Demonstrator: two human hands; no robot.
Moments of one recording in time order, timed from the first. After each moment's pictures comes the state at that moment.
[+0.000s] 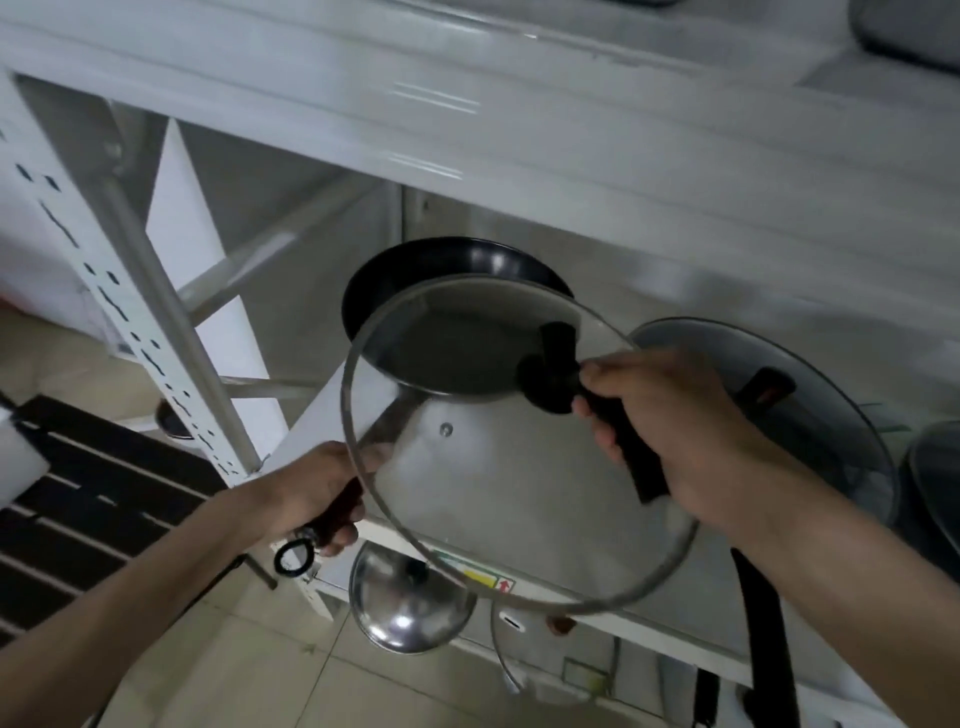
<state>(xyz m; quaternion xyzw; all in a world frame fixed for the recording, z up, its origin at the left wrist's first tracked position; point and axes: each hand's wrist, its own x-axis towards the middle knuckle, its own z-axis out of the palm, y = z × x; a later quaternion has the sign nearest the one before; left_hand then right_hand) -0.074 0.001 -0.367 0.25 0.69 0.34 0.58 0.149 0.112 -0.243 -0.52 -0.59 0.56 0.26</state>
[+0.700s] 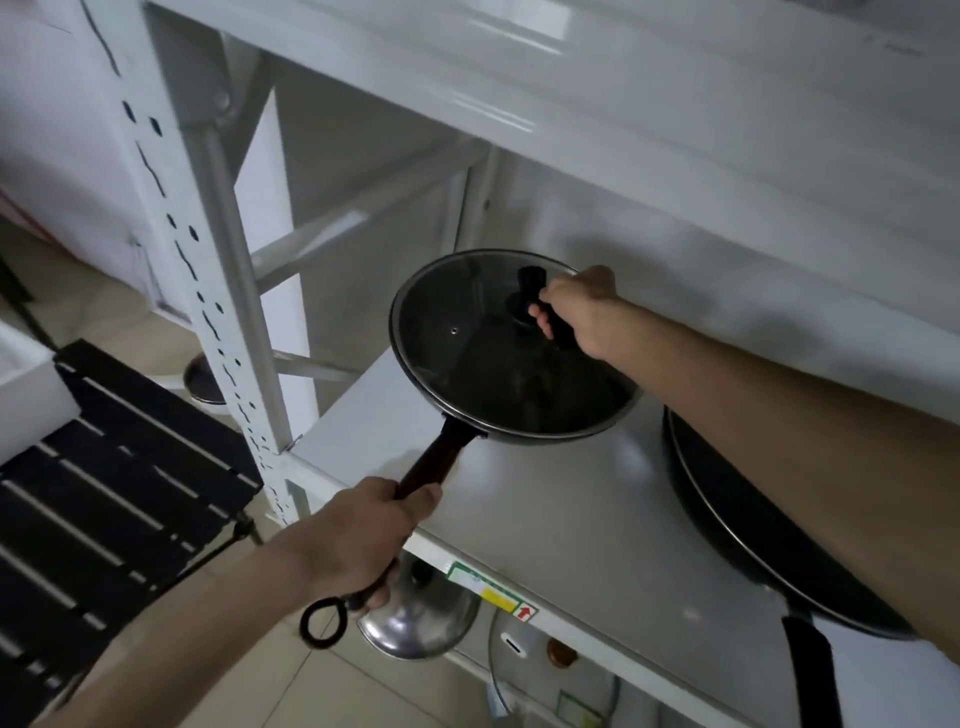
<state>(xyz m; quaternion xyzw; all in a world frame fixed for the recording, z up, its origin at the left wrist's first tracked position) -0.042 -0.024 -0.371 0.24 0.73 0.33 0.55 -0.006 0.245 -0.307 -0.55 -0.63 0.49 0.24</state>
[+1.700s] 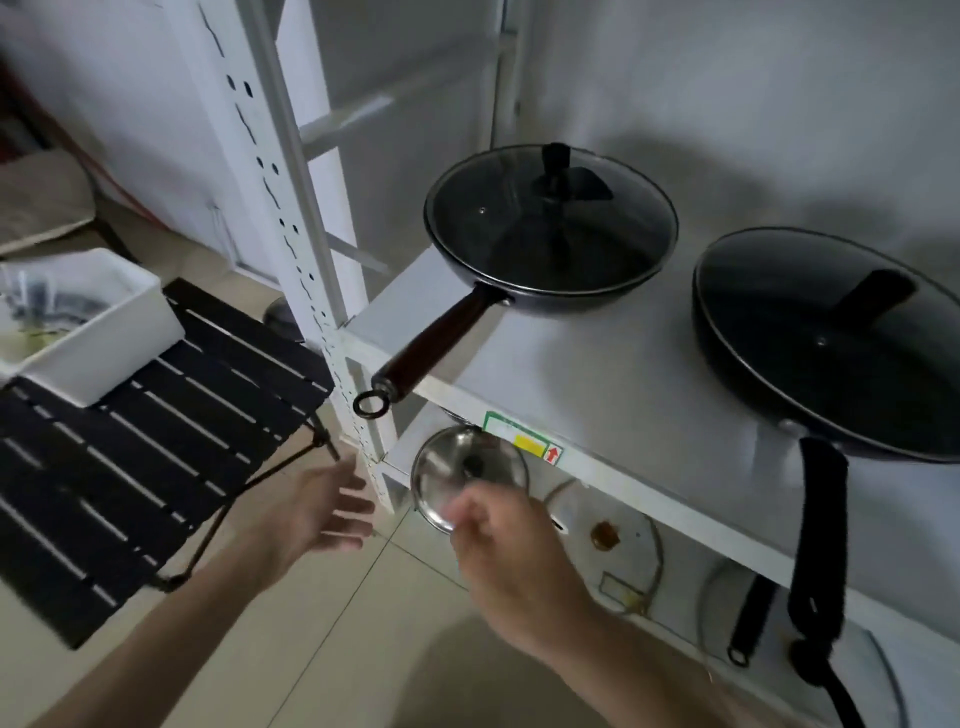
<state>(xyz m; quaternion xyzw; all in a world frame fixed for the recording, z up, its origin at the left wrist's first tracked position) -0.008 -0.145 -0.463 0.04 0.77 0.41 0.48 0.174 -0.053 -0.406 -0.35 -0.81 0.46 0.06</state>
